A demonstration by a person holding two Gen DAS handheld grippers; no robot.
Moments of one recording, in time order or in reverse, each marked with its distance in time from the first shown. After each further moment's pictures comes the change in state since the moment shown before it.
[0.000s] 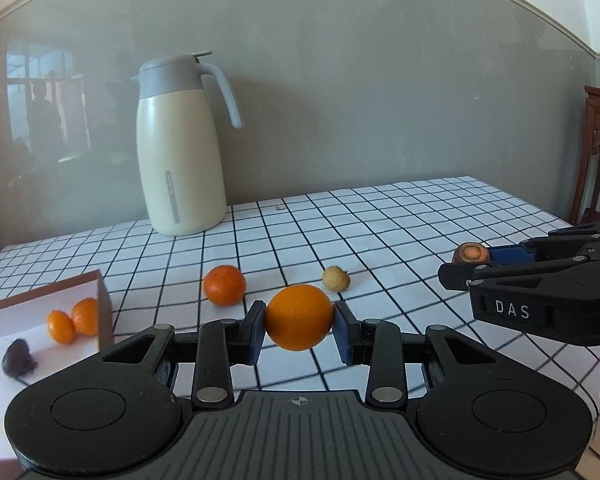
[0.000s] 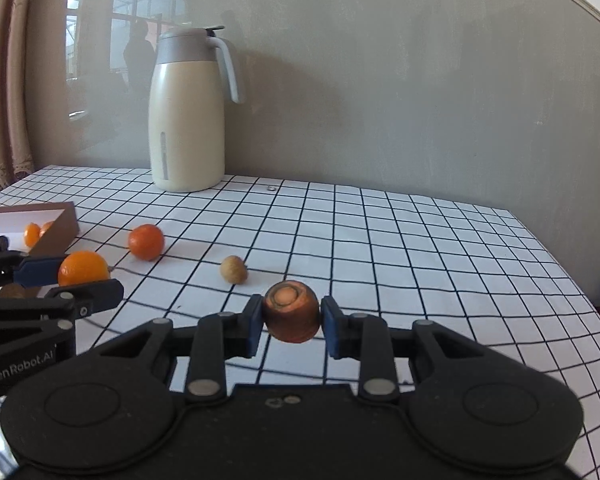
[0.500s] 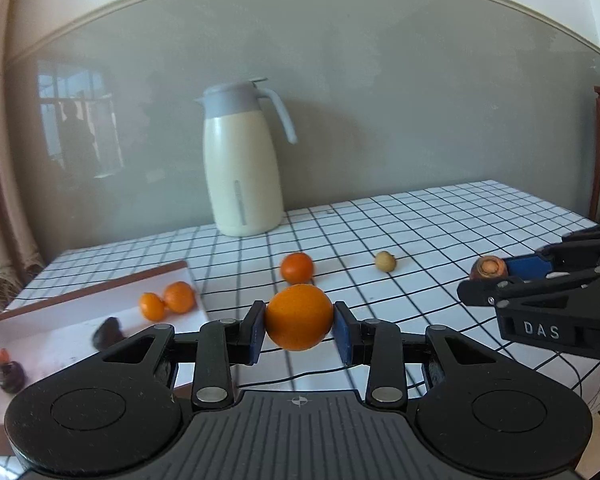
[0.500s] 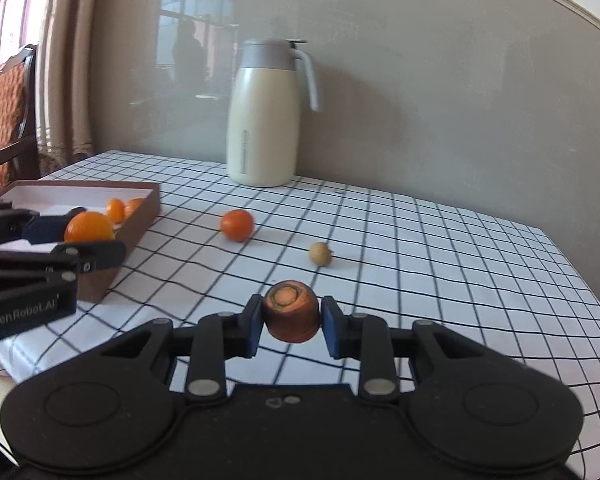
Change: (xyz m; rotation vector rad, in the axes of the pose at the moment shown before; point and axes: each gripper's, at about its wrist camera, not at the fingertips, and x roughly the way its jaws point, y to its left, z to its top) left arm -0.078 0.042 -0.024 0.013 -0.057 0.115; right arm -0.051 0.059 -0.017 -0.095 -0.021 0.112
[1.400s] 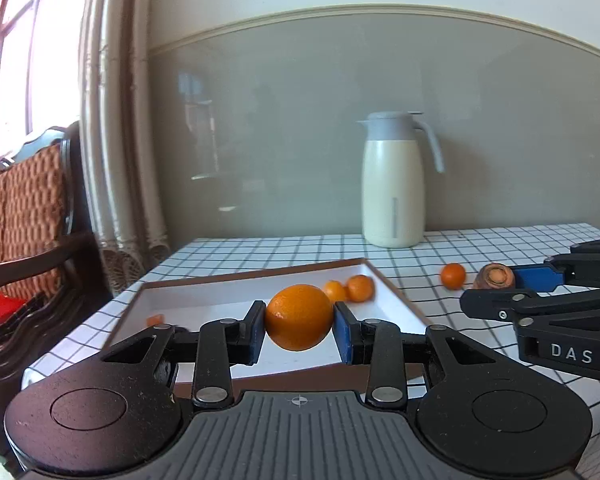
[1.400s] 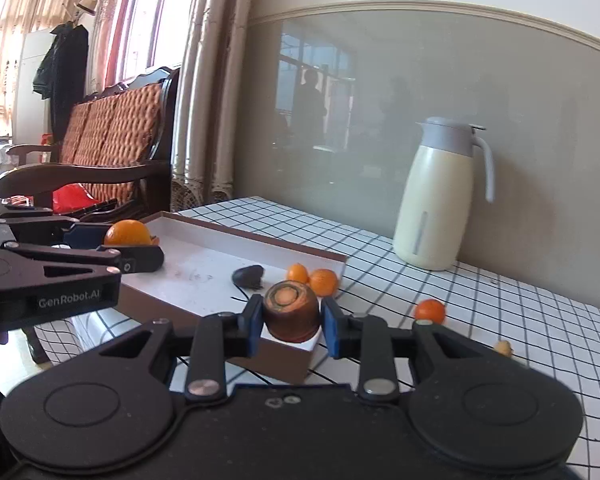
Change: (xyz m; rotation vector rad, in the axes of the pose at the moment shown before) left arm -0.070 0.122 -0.033 -0.137 -0.066 0.276; right arm -0.012 0.126 0.036 -0.163 -0.173 0.310
